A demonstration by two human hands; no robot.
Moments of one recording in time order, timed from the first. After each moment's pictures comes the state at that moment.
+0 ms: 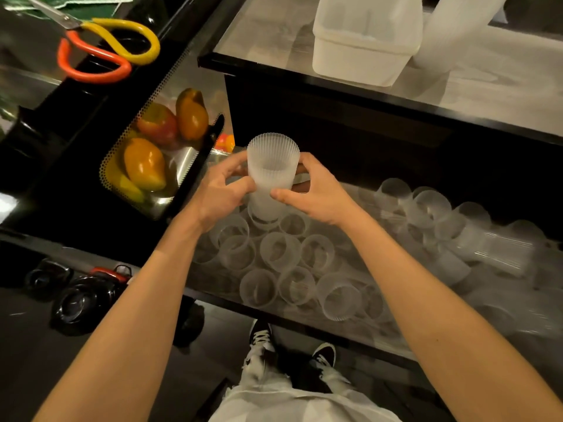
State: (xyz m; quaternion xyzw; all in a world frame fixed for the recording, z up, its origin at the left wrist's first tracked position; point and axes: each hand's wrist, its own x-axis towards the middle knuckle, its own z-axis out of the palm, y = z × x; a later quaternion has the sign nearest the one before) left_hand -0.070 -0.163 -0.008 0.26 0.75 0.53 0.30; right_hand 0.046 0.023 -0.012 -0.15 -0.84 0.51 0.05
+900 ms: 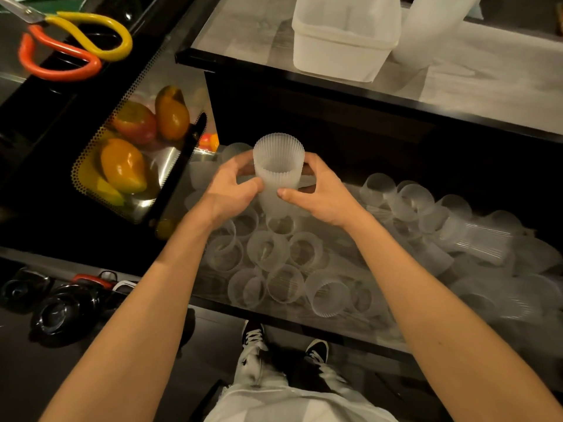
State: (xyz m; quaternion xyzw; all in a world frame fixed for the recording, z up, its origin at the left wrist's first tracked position) left_hand -0.066 -0.128 -0.032 0.29 0.76 0.51 0.28; right_hand 0.068 0.043 -0.017 -0.20 -0.83 0.53 0.05
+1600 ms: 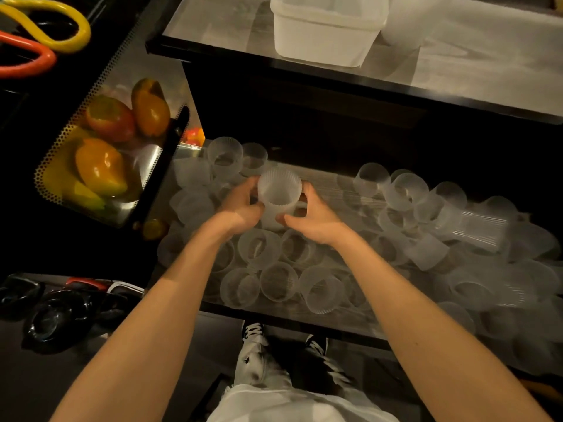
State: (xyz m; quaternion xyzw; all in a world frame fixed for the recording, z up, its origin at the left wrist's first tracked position) left_hand -0.043 -0.100 -0.084 0.25 0.81 0.40 0.34; right_hand 0.092 0.043 -0.080 -0.29 -0.79 0.53 -0.04
